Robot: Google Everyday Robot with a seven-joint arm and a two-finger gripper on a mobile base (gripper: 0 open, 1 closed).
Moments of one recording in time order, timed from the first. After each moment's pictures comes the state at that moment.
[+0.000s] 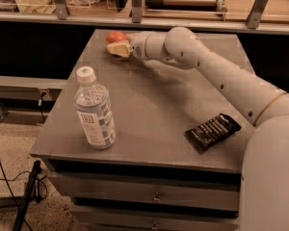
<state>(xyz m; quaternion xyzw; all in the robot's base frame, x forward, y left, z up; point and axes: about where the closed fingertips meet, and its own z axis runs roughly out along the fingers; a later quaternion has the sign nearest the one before) 0.811 0.069 0.858 -0.35 0.70 0.27 0.56</state>
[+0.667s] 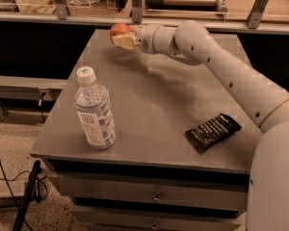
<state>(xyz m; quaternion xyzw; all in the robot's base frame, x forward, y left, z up) 0.808 0.053 0.889 -0.34 0.68 0.28 0.58</state>
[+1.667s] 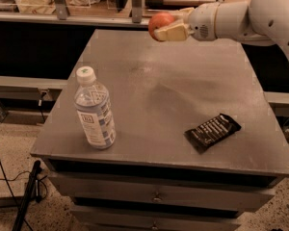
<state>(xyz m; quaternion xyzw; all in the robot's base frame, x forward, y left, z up) 0.716 -0.079 0.963 -0.45 0.66 0.25 0.56</state>
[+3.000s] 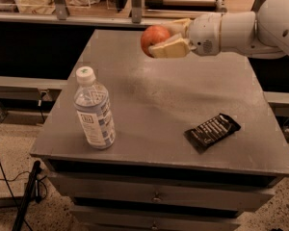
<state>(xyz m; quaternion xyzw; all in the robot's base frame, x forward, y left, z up) 0.633 -0.056 0.963 -0.50 0.61 0.29 0.54</state>
